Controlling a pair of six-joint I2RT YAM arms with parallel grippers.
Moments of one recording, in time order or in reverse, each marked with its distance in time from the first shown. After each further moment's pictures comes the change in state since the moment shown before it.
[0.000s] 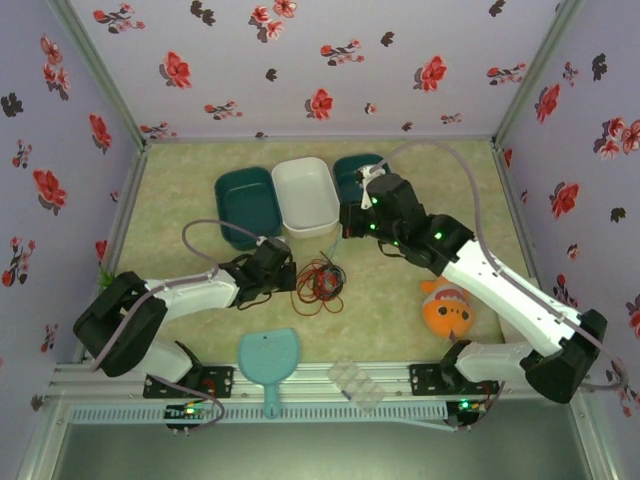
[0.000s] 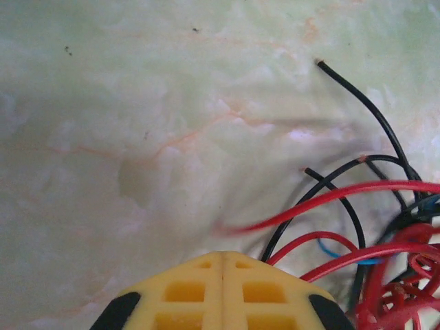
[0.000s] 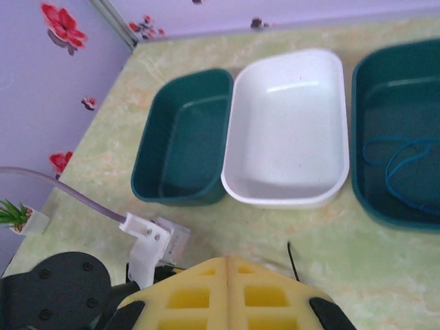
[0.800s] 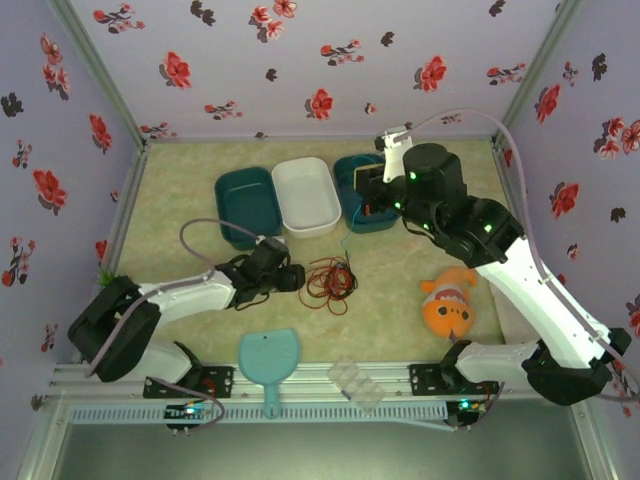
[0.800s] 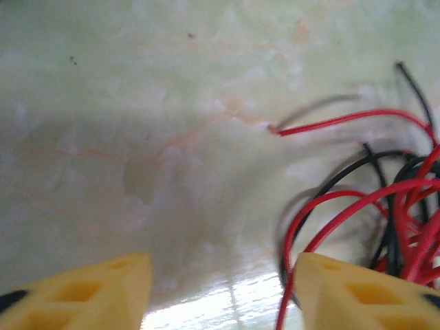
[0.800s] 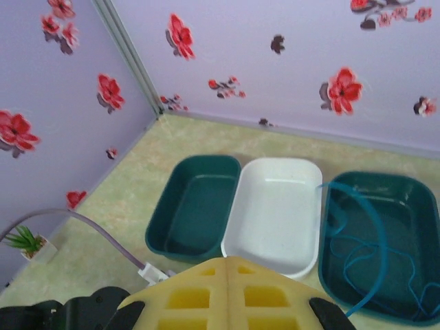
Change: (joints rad) left arm 0.002 -0.051 -0.008 -0.010 0.000 0.046; right arm 0.000 -0.009 0.351 -0.169 0.050 -0.211
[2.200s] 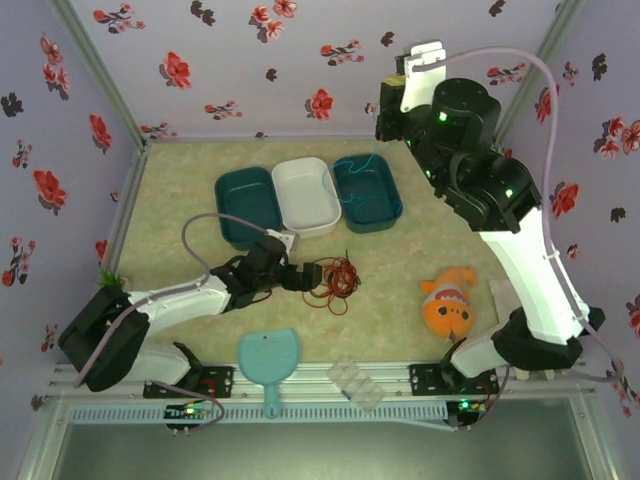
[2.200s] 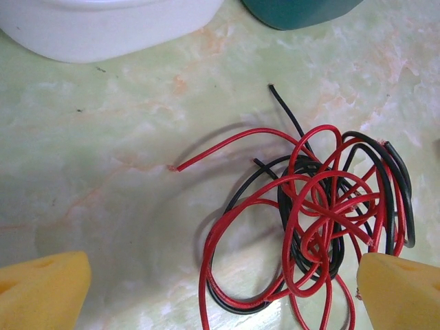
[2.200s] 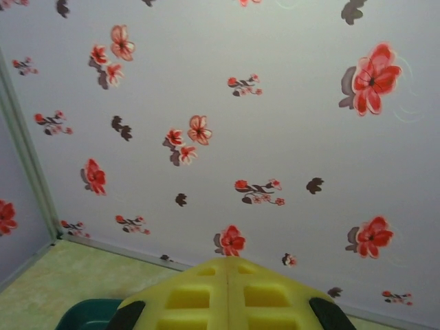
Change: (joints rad) left arm -0.025 -0.051 -0.018 0.137 0.079 0.145; right arm -0.049 0.259 0.539 0.027 0.317 -0.312
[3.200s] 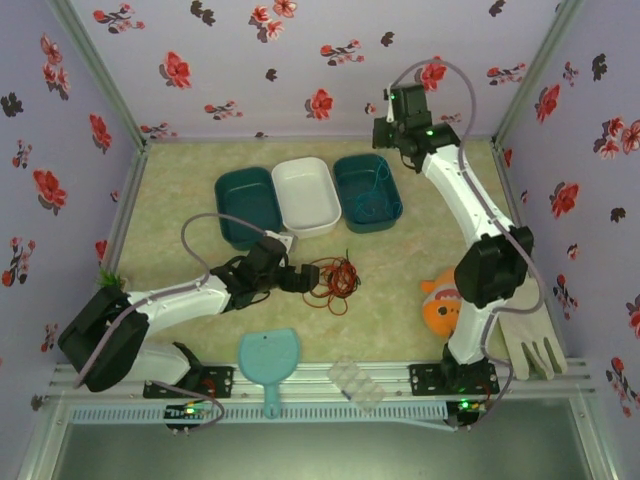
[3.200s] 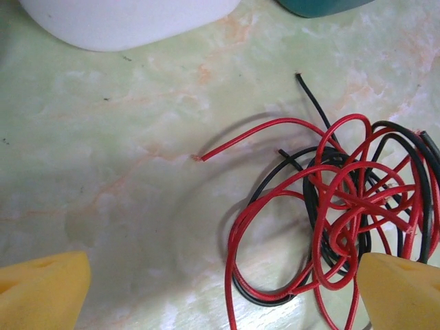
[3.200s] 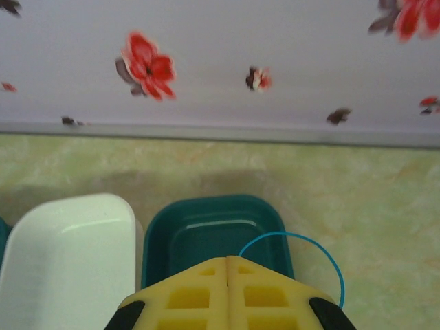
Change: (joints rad) left arm 0.000 -0.003 0.005 -0.055 -0.041 0.017; right arm -0.407 0.404 -0.251 0.066 -0.356 0.200
